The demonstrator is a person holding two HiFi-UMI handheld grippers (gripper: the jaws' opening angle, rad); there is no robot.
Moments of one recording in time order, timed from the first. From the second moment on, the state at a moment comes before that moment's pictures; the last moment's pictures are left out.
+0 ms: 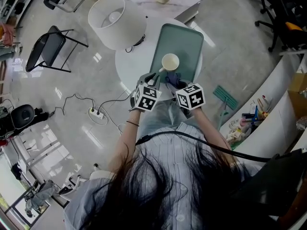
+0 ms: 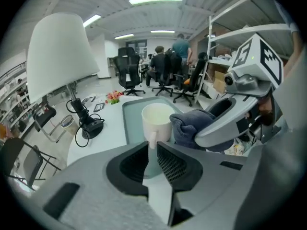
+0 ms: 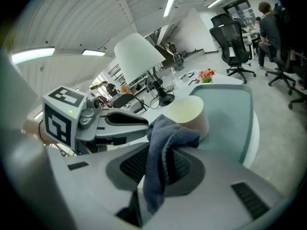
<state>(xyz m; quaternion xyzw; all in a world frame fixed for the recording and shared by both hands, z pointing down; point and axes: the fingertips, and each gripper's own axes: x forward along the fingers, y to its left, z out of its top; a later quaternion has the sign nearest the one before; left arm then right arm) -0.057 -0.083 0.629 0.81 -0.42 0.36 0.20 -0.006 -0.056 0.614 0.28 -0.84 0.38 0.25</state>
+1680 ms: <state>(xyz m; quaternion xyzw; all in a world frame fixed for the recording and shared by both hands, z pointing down) -0.039 -0.111 0.663 0.85 -0.22 0.47 0.12 0.030 -0.082 0.632 0.33 -0.79 0.45 0.25</state>
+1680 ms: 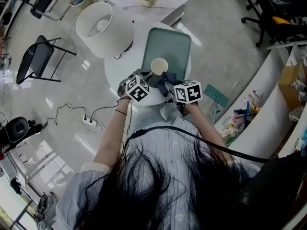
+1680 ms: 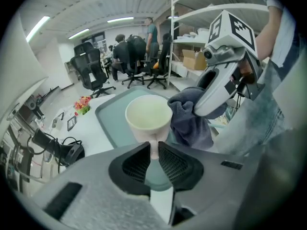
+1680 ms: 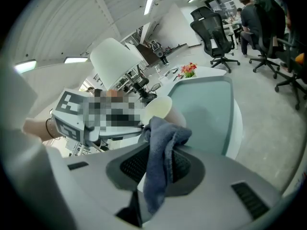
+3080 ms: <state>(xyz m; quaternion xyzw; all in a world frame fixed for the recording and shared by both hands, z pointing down) -0.030 -0.104 0.610 0.83 -0.17 0.52 0.00 0.048 -0.101 0.631 0.36 -0.79 0.44 0.24</state>
